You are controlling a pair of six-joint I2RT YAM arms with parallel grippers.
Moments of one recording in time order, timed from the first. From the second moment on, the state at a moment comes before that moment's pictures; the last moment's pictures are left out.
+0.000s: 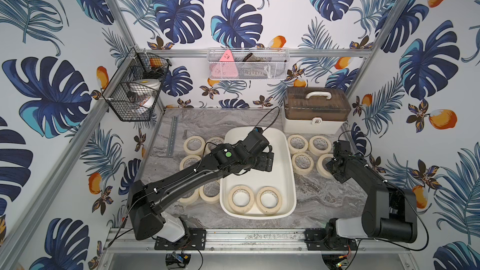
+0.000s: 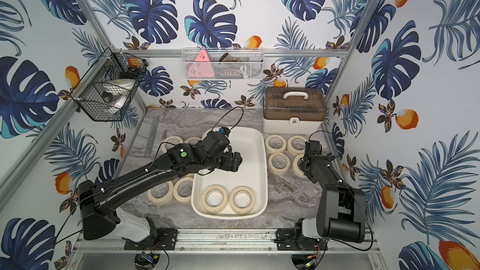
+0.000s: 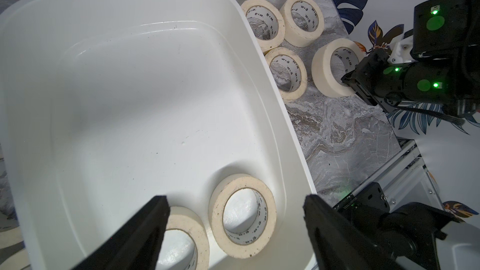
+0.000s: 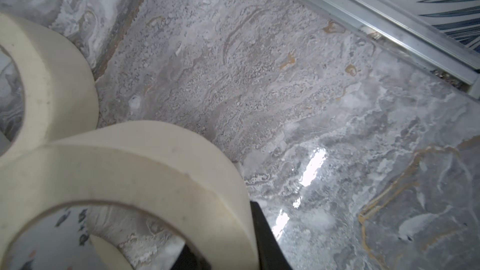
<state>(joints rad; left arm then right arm) -0.90 1.49 1.44 -0.79 -0.14 -0.63 -0.15 1.42 0.77 -0.58 0.33 0.85</state>
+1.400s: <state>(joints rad) -0.88 1.43 1.37 -0.83 -0.15 -0.62 -0.15 1.41 0.95 -0.60 0.13 0.70</state>
